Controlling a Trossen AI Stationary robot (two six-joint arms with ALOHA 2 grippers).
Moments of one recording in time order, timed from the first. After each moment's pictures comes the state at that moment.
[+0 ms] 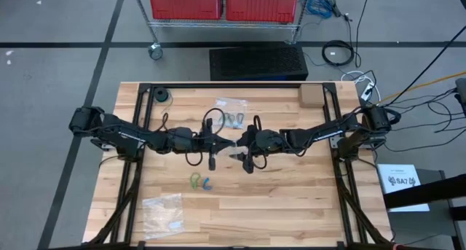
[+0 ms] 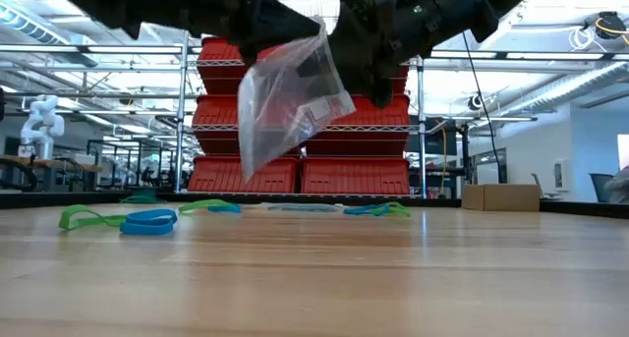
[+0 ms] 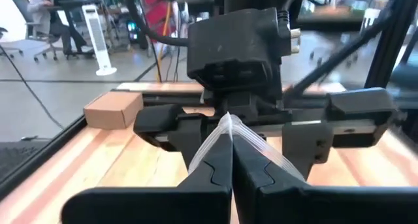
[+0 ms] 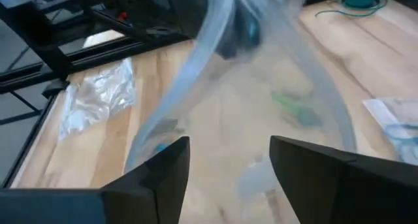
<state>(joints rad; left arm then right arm) -0.09 1.39 0.65 0.67 -0.17 0.02 0.08 1.63 0.92 0.26 0.10 0.33</state>
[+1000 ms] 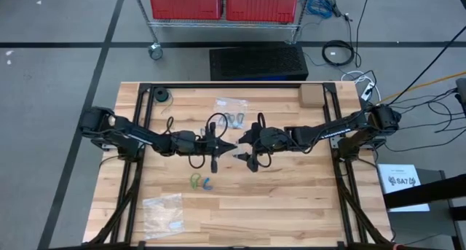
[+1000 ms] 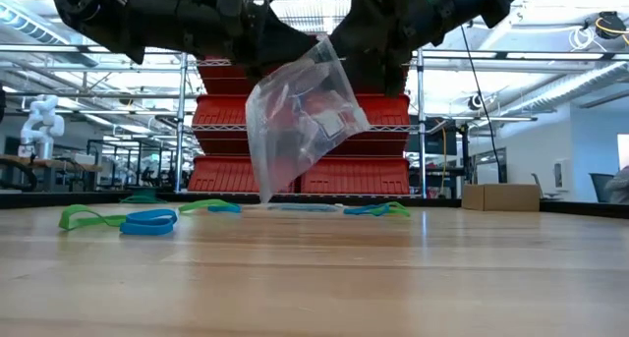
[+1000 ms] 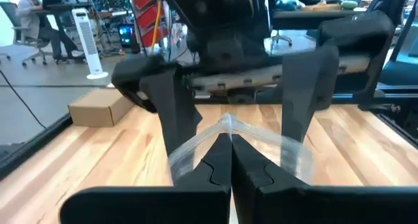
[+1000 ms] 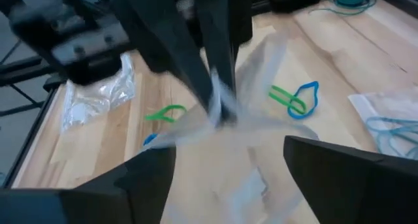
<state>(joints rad) -0.09 1.51 0.59 0.86 -0.13 0.04 0.08 1.54 0.92 0.15 0.10 0.32</state>
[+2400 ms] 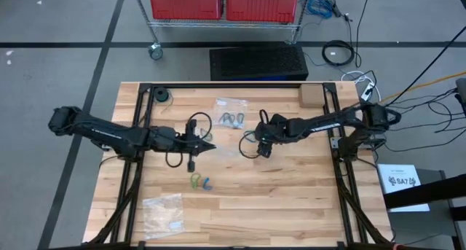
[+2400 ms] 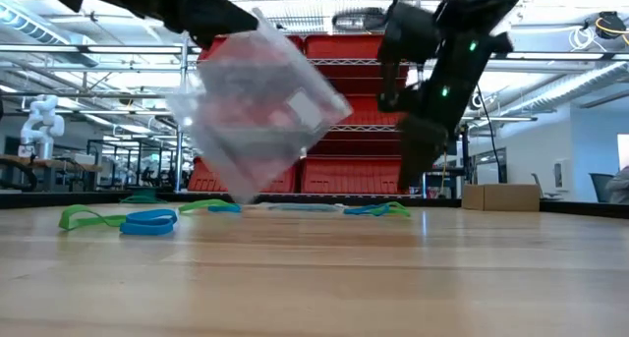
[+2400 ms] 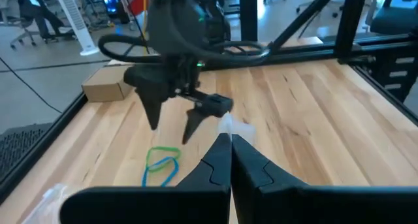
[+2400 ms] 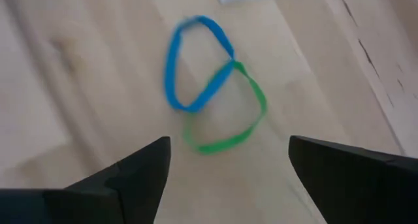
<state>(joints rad) -0.14 1.05 0.57 0.25 -0.16 0.08 -0.07 1.62 0.92 -0.46 0.31 0.33</state>
